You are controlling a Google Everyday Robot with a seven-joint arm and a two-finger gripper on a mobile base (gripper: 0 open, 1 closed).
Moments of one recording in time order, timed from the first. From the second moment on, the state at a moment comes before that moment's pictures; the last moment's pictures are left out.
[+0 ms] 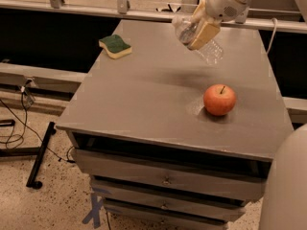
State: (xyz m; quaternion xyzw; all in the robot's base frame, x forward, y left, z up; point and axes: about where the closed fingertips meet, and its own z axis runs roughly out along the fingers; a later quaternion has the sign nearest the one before) arm 0.686 -0.128 0.956 -0.69 0.65 0.02 0.32
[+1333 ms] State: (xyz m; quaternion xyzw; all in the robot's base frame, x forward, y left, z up) arm 0.623 -0.079 0.896 -0.83 0.53 0.07 0.19
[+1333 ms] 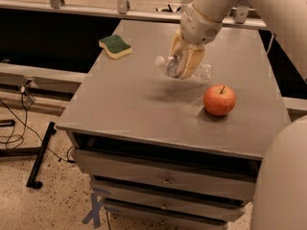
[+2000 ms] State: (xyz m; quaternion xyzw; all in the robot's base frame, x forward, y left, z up) arm 0.606 -0.063 0.879 -0.84 0.51 0.10 0.17
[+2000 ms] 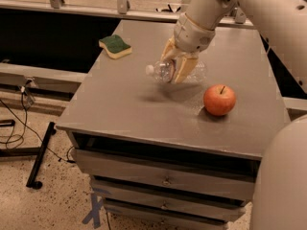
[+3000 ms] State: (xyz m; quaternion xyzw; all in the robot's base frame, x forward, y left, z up) arm 0.593 -0.053 0.861 -0.84 0.51 0.11 0.16
